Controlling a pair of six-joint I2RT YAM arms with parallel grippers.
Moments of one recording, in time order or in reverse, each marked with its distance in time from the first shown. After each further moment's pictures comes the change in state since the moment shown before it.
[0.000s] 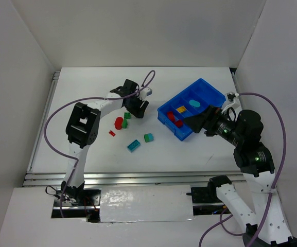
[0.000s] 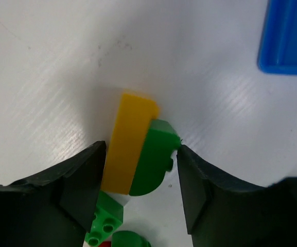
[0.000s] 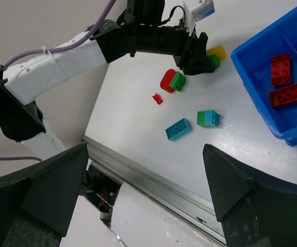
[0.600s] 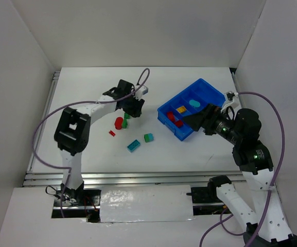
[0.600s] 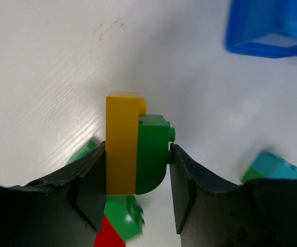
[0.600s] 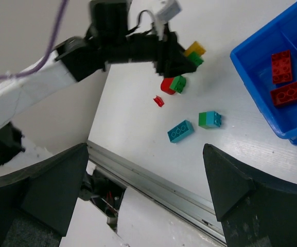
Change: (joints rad) left arm -0.004 -0.127 -0.121 0.054 -0.014 -0.048; right arm 0.010 0.016 -0.010 0.013 0.014 0.023
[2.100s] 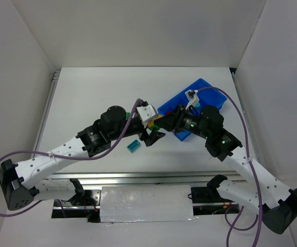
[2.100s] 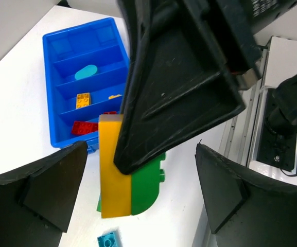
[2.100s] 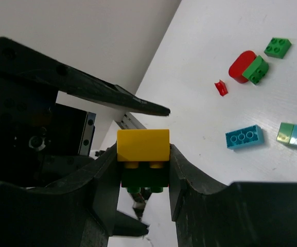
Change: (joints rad) left arm -0.494 -0.882 -0.482 0.357 -0.075 -0.068; right arm 0.422 0.201 -0.182 0.511 0.117 0.179
